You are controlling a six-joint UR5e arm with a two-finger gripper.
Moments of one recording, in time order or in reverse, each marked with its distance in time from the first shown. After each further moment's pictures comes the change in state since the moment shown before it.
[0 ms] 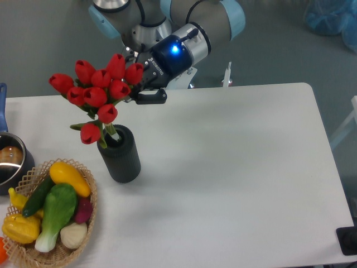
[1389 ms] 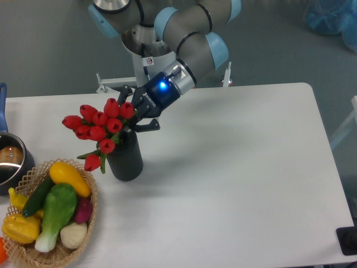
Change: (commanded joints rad) arm -0.023 -0.092 -0.140 -0.002 0.216 0.327
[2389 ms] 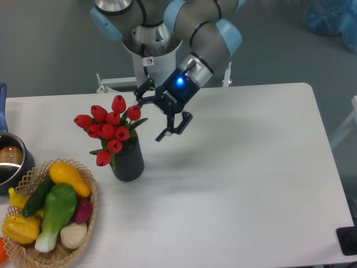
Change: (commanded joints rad) arm 0.208 0.143 0.006 -0.040 0.184 0.002
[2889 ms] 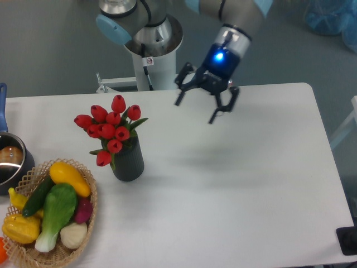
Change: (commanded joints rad) arm 0.157 -0.072 0.172 0.014 0.208 0.005
